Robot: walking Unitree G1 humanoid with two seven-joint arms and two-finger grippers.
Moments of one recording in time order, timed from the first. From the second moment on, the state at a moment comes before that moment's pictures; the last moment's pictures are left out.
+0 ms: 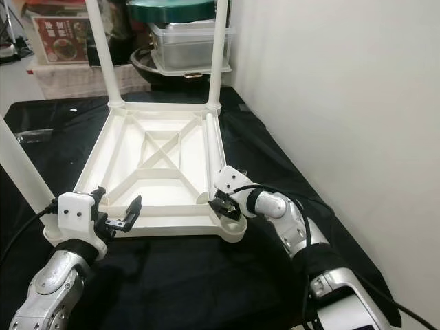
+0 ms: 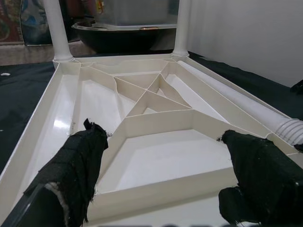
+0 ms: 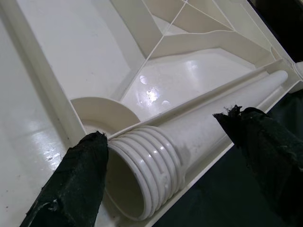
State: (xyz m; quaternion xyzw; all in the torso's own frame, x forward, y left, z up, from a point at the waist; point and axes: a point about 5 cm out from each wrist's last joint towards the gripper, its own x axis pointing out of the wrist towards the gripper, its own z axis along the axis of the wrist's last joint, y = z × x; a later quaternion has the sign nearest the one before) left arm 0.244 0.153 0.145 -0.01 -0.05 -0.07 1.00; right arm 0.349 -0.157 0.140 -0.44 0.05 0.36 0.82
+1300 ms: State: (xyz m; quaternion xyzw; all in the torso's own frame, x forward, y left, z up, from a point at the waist) left arm 0.246 0.152 0.141 0.00 -0.04 -0.07 1.00; right arm 0.379 -0.178 0.149 -0.49 0.04 0.20 0.85
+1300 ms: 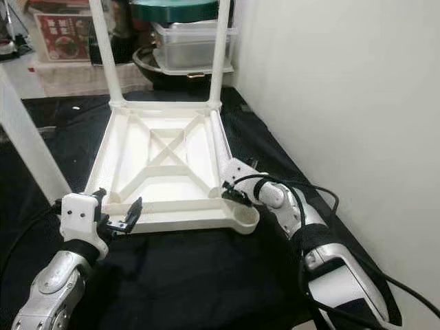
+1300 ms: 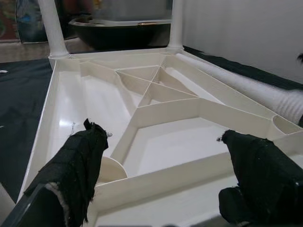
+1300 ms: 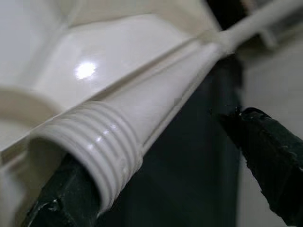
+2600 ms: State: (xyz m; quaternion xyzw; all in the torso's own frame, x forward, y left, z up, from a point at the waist) left arm 0.261 0.152 0.142 -0.06 -0.05 -0.07 0.99; right arm 0.356 -0.218 0.214 -0.14 -0.14 0.22 0.96
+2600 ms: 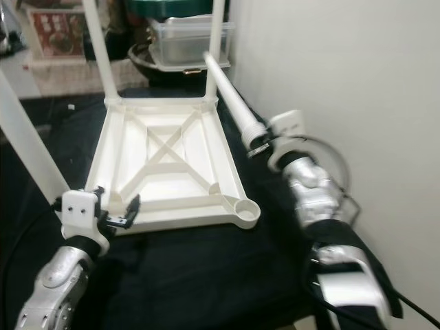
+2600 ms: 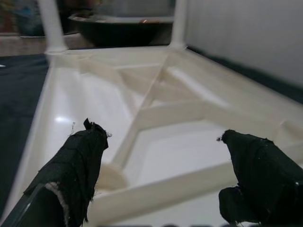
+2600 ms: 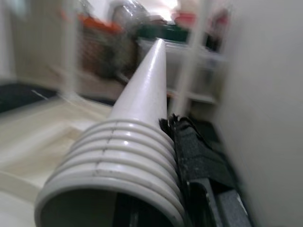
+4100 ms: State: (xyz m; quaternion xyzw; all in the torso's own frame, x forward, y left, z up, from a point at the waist) left arm 0.308 0.135 0.156 -0.58 -0.02 -0.19 0.79; right arm 0.255 -0.163 0.116 0.34 0.07 0.52 0.78
